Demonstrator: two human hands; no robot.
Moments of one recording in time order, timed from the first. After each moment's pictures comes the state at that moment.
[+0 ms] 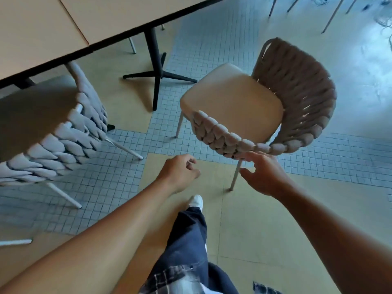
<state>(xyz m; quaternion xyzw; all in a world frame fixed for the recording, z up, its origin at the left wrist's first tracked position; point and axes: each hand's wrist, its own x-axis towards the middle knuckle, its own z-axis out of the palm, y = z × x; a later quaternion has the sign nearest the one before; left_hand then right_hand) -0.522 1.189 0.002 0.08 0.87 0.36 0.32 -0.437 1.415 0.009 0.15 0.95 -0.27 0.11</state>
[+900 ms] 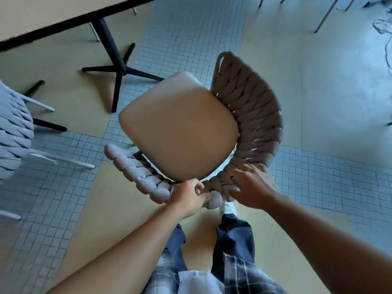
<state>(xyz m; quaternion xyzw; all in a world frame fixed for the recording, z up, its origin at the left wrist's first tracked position) -0.556 1.525 -0.058 0.00 0.84 0.36 0.40 -0.518 1.733 -0.043 0.02 0.97 -0.11 0.20</state>
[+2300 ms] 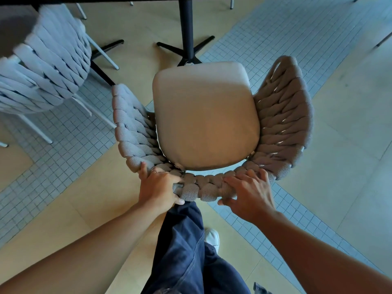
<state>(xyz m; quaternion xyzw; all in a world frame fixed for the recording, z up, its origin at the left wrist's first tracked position) -0.630 1.554 -0.098 -0.08 0.96 0.11 0.23 -0.670 1.799 -0.114 -0.24 0.96 -0.04 0.11</state>
